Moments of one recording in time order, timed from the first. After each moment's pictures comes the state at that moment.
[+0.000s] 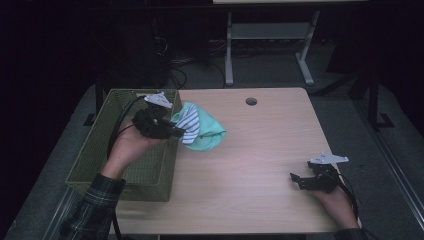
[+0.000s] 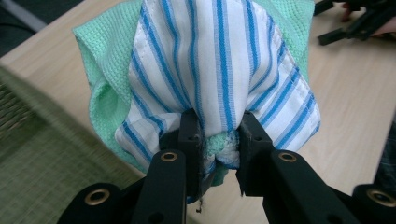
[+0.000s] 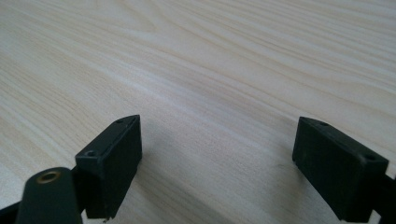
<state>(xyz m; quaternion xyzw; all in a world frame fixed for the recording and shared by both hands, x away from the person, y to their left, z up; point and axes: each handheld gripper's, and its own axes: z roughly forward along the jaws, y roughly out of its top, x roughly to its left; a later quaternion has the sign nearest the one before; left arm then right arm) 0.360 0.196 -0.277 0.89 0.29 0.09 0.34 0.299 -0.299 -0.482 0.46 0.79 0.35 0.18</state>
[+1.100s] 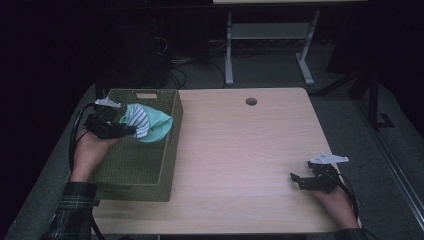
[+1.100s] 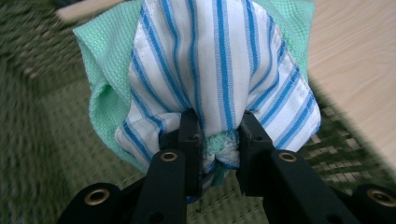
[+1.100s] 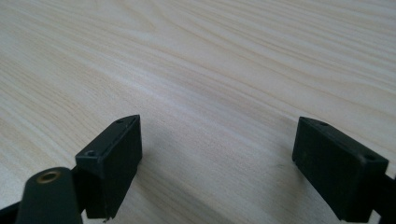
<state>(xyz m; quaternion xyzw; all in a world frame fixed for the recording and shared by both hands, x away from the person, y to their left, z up) 0.374 0.319 -0.314 0.82 0.46 0.16 0.30 0.299 -0.299 -0.482 0.46 0.79 0.35 0.19</state>
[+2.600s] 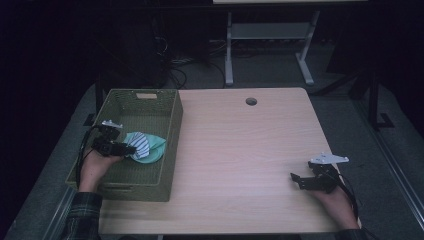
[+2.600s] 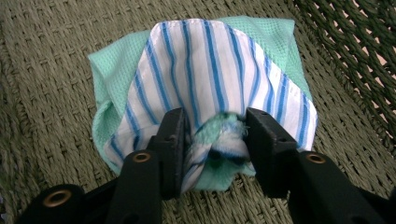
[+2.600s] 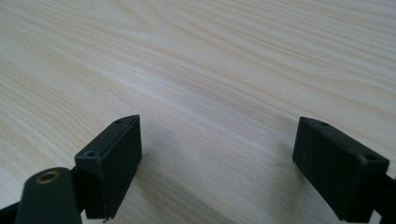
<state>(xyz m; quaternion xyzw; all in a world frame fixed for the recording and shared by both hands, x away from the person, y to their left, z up) 0.381 0.346 -0.400 0.82 0.50 0.11 0.26 0.299 -0.299 -0.482 0.47 0.79 0.35 0.19</state>
